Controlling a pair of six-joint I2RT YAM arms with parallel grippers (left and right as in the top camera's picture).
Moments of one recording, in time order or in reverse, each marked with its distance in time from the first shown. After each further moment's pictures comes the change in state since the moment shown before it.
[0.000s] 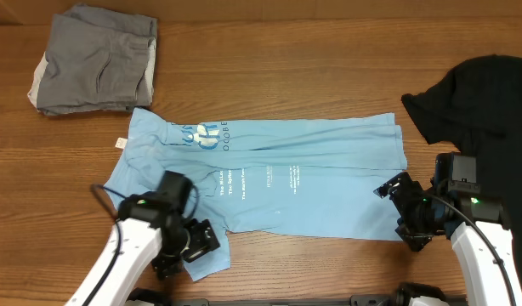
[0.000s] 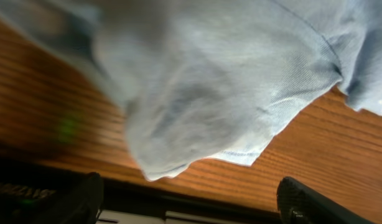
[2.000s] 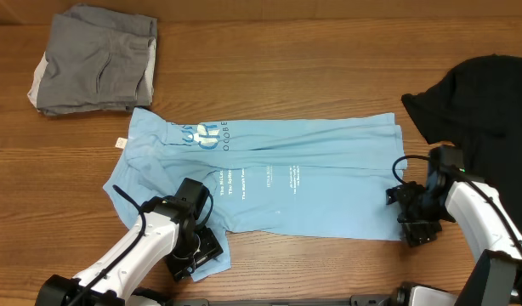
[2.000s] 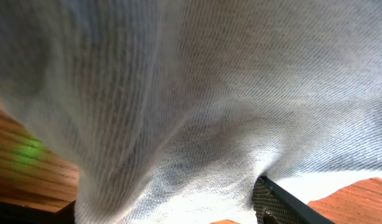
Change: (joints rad) left arm -0.075 0.155 -0.109 0.212 -0.011 -0.141; right arm -0.081 0.358 -0.021 0.113 0.162 0.183
